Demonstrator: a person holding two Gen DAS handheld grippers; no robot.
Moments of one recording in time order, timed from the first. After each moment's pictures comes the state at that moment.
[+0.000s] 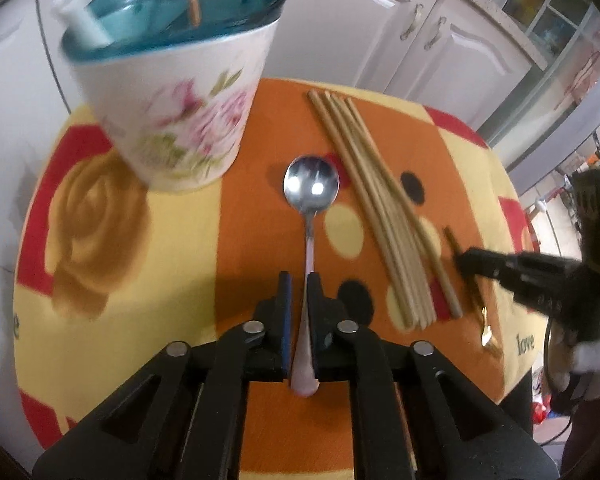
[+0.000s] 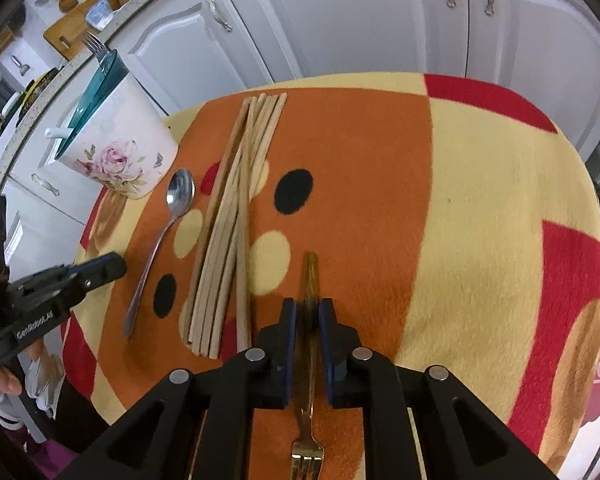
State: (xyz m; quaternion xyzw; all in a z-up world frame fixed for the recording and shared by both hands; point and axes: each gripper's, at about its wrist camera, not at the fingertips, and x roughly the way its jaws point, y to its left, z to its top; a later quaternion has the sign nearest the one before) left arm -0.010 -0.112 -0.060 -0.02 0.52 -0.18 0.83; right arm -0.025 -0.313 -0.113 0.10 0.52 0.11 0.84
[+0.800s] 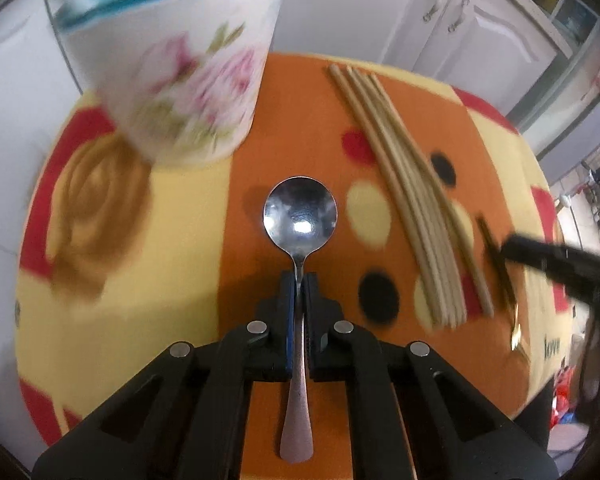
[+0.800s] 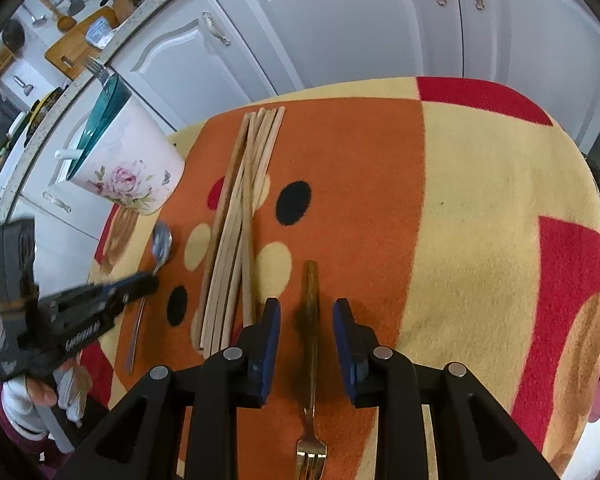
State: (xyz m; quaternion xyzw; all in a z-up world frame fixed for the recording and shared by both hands) left arm -0.019 -0.115 -0.081 0.02 0.55 -0.14 0.82; right arm -0.029 -0.318 -0.111 0.12 0.52 0.12 0.84
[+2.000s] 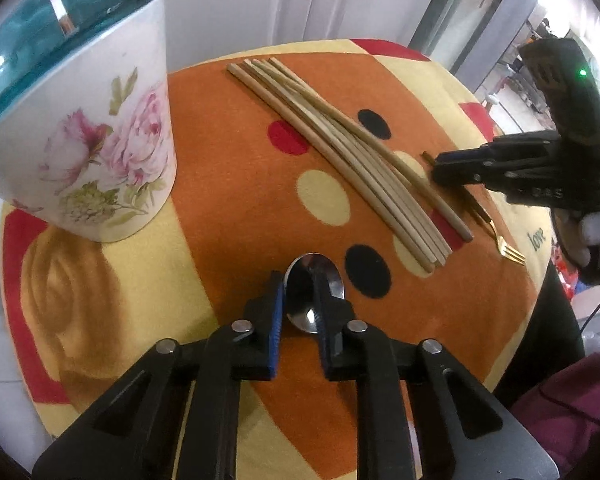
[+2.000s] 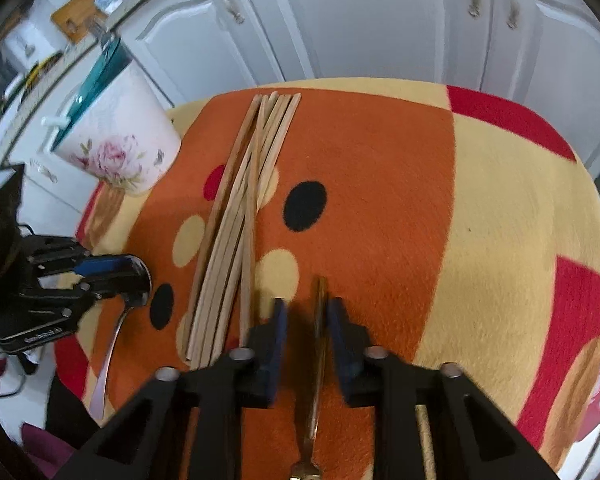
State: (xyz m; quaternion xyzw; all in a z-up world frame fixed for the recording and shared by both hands) left arm -0.003 -0.119 -0.075 0.13 0.53 -0.33 0.77; right arm -0.004 -0.293 -0.118 0.04 0.53 0.11 0.84
